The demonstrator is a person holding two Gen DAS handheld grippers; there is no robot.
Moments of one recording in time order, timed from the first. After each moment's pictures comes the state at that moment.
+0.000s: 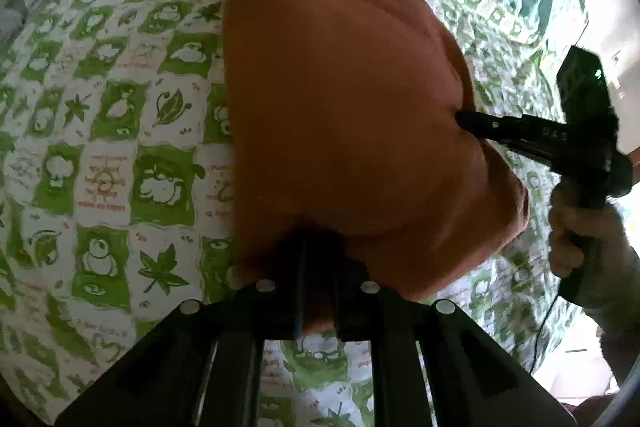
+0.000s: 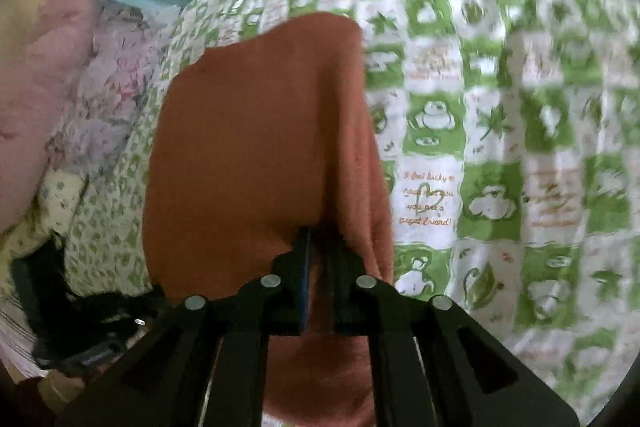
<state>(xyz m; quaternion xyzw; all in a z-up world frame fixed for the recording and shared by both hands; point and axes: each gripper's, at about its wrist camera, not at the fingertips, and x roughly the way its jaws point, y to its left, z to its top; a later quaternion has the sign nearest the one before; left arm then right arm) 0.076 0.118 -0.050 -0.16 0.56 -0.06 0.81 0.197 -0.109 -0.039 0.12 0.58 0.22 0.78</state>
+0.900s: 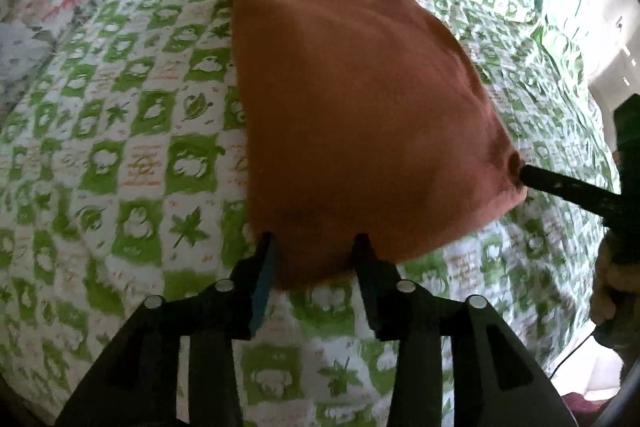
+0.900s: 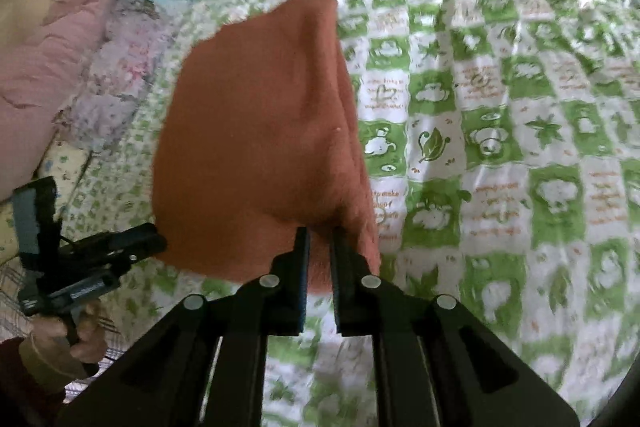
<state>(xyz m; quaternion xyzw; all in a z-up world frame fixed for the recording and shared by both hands) 0.028 0.102 -0.024 -0.08 0.55 -0.02 0.83 0.097 -0.138 -0.004 0.10 0.56 0.19 0.80</state>
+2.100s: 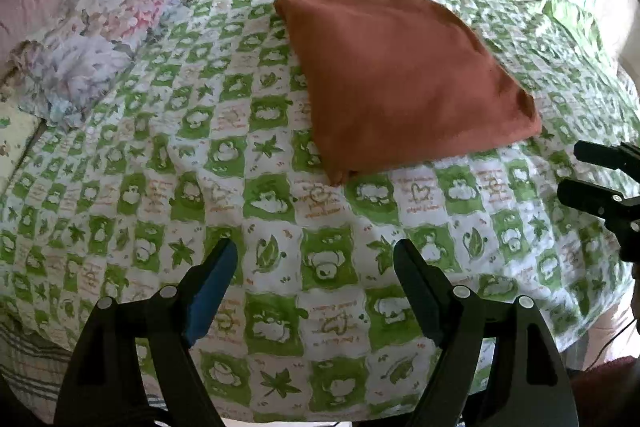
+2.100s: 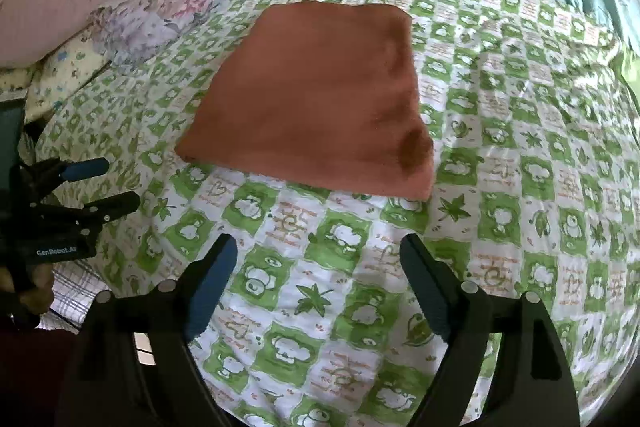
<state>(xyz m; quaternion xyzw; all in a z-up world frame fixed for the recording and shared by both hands) -0.059 0.102 -0.002 0.02 0.51 0.06 0.86 0.000 -0.083 0.018 -0.07 0.50 0.21 0.84</state>
